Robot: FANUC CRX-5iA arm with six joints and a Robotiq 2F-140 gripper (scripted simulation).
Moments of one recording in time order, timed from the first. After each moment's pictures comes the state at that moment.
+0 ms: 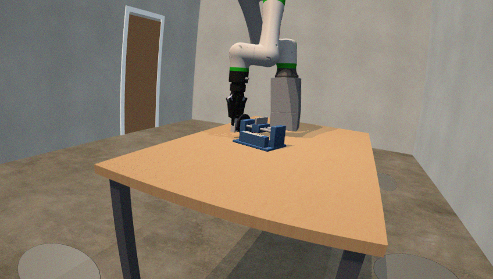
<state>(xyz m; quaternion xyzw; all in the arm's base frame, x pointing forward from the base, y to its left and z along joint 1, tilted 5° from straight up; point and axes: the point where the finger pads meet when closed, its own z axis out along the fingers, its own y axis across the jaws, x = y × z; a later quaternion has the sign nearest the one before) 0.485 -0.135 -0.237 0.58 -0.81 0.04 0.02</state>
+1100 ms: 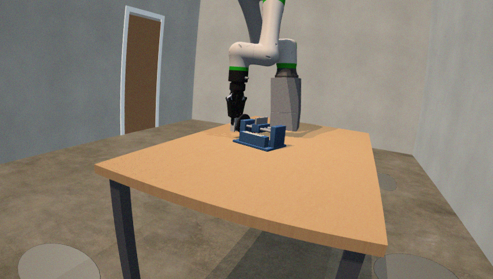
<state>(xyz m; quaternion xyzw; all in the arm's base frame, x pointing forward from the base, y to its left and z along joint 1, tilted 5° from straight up) 0.488 -0.136 -0.234 0.58 -0.81 0.04 0.02</state>
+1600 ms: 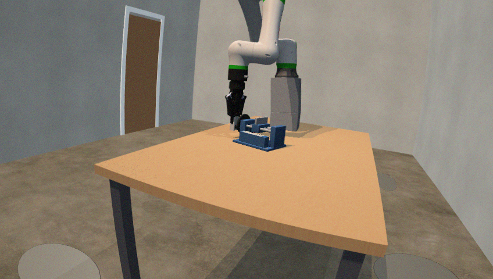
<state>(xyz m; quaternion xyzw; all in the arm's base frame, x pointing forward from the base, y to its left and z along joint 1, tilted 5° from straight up) 0.492 -0.136 -0.227 0.58 -0.81 0.04 0.02</state>
